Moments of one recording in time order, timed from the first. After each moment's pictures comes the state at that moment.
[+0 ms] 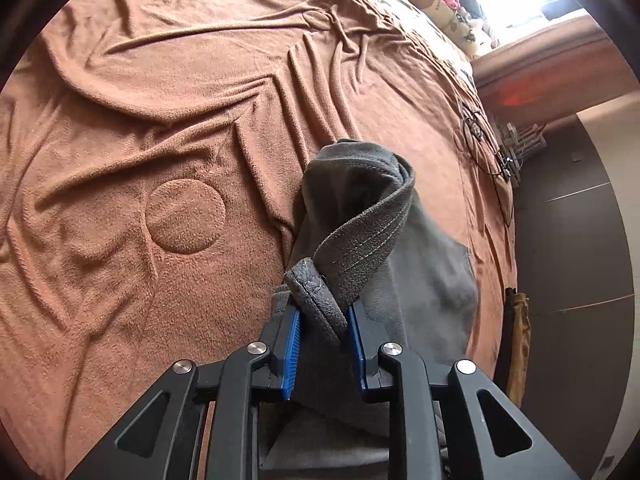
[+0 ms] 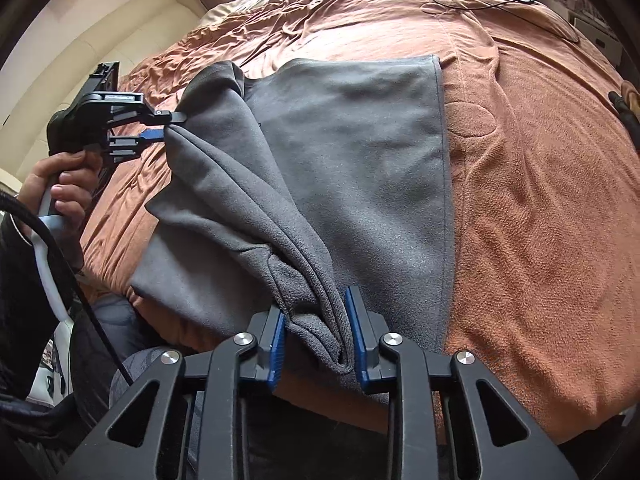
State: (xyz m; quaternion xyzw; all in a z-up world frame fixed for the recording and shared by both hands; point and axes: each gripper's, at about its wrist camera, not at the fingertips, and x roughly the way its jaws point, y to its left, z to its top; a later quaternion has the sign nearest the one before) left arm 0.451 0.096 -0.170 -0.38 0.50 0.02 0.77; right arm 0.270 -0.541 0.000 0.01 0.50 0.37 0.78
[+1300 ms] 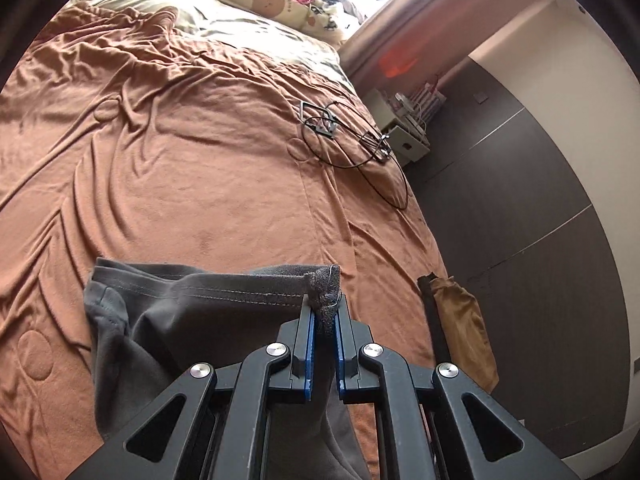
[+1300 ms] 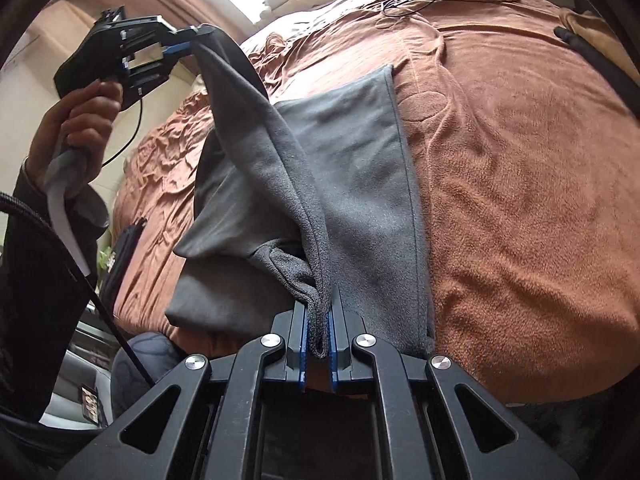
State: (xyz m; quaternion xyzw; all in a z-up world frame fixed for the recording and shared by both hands) left arm 0.556 -0.042 -0.061 -0.28 0.44 -0.13 0.84; right arm 0.247 -0.608 -0.019 0.16 0.47 0.36 0.79
